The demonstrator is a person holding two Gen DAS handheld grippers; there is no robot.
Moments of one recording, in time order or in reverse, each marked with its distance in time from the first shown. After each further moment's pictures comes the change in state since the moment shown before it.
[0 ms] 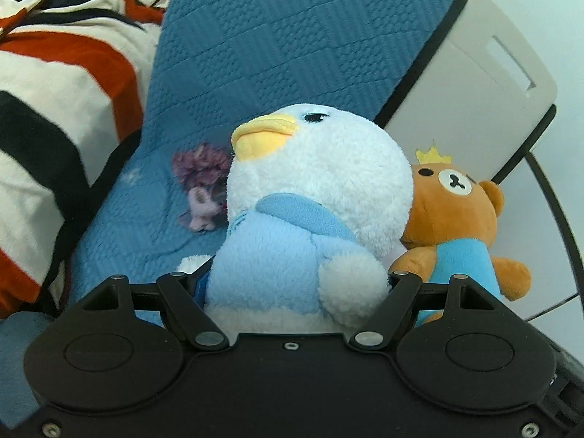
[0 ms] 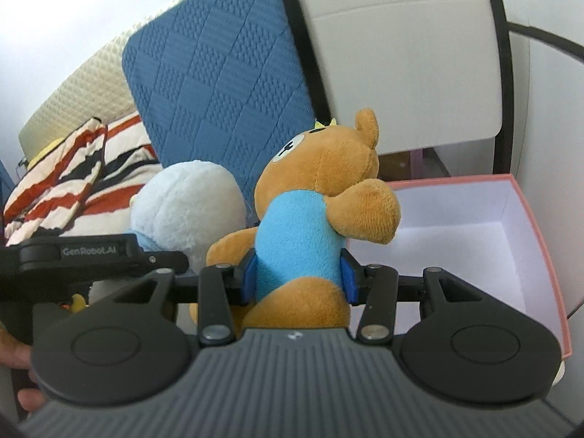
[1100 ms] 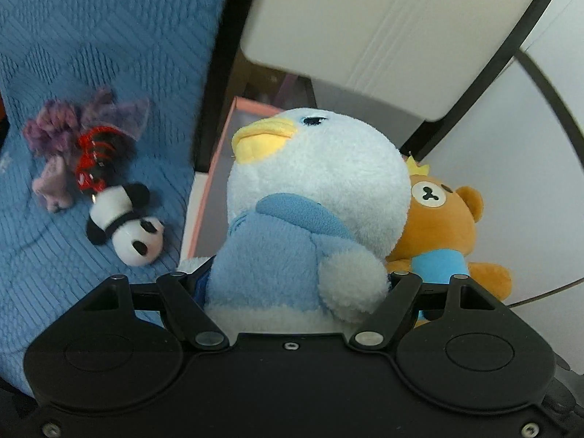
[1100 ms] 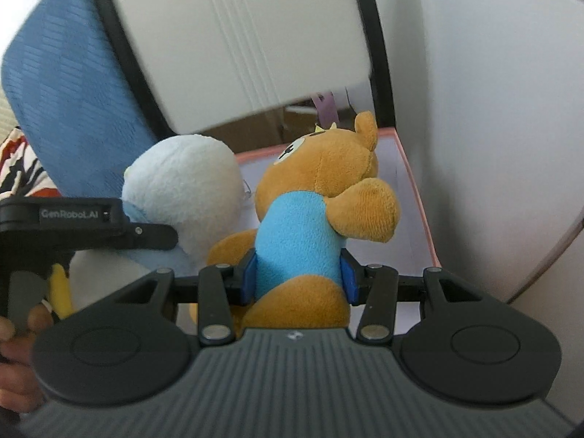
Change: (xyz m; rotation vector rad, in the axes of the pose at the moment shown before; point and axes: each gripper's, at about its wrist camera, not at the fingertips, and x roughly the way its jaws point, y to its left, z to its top) left arm 0.169 -0.163 -0.035 0.140 0.218 -0.032; right arm 0.053 -0.184 -0.009 0.120 0.122 -0.161
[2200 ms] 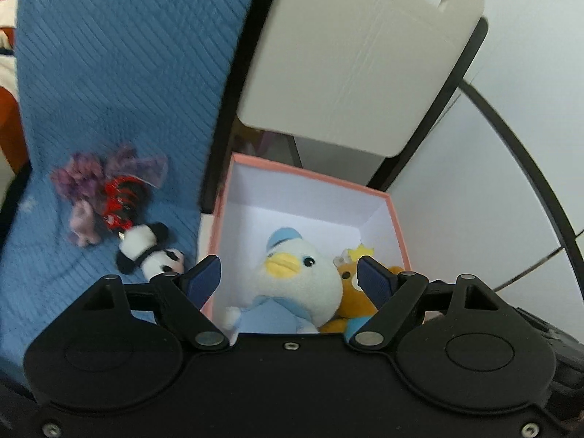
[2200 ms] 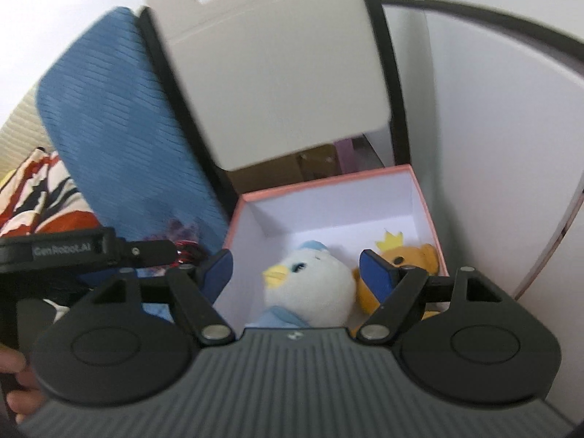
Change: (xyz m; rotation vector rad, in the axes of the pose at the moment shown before) left arm -0.111 0.011 -0.015 0.069 -0.177 -0.050; right arm -0.078 0.046 0.005 -0.008 -0.116 0.042
